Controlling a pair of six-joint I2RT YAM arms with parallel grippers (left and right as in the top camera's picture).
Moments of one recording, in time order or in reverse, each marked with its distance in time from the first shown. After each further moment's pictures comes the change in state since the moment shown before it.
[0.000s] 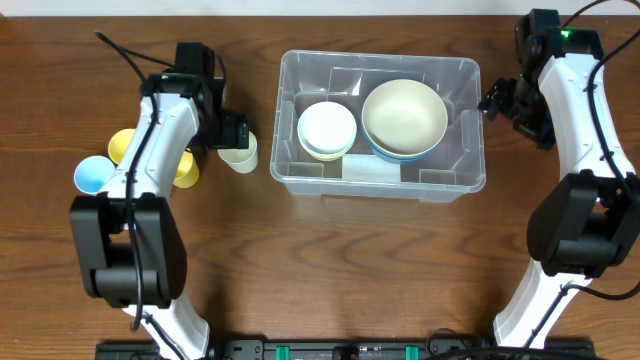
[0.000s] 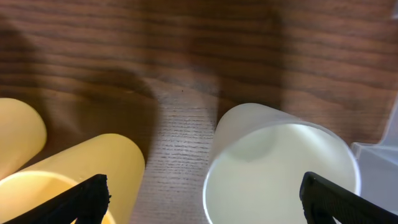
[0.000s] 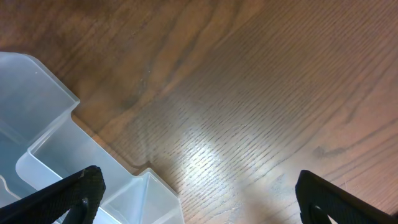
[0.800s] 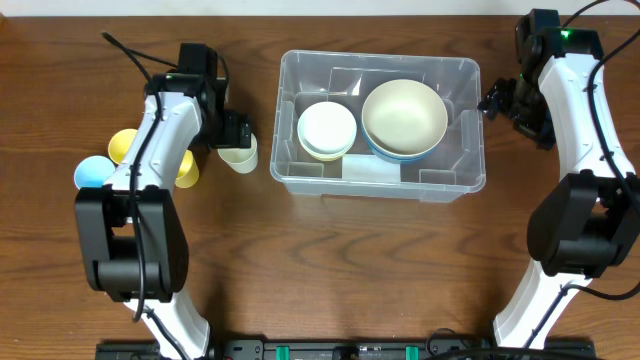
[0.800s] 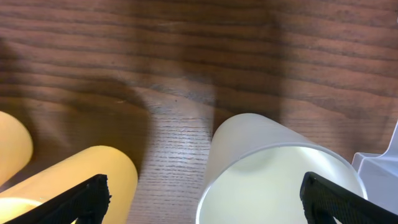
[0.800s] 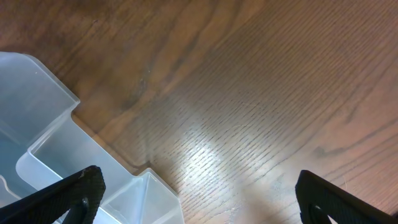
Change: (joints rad) left arm 0.000 0.029 0.000 0.031 0.013 0.002; right arm 0.000 0.000 0.000 0.000 0.000 0.000
